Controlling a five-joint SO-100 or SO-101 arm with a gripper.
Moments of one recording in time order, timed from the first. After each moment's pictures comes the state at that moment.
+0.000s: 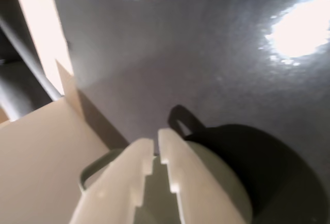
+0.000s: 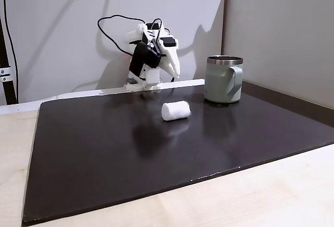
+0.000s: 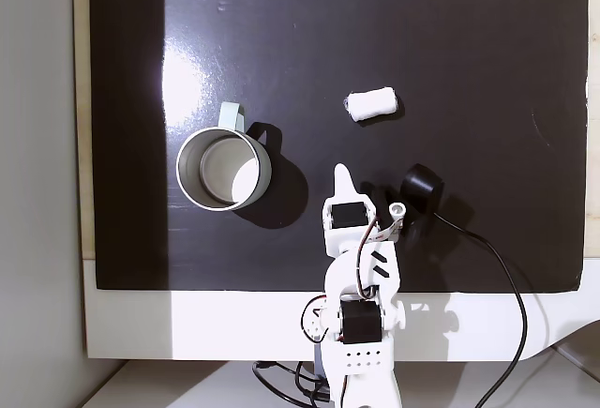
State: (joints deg) arm -1.8 181.4 171.8 46.0 -2.5
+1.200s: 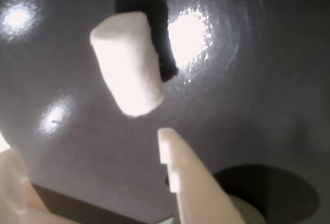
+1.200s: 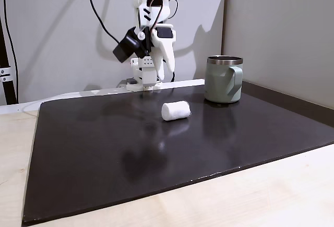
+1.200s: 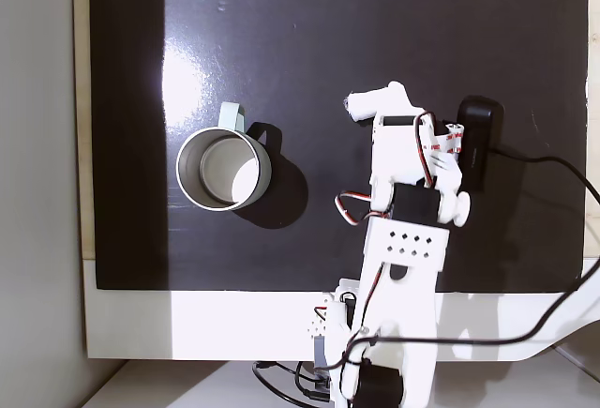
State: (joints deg) arm 10.1 107.8 113.7 59.1 -10.5
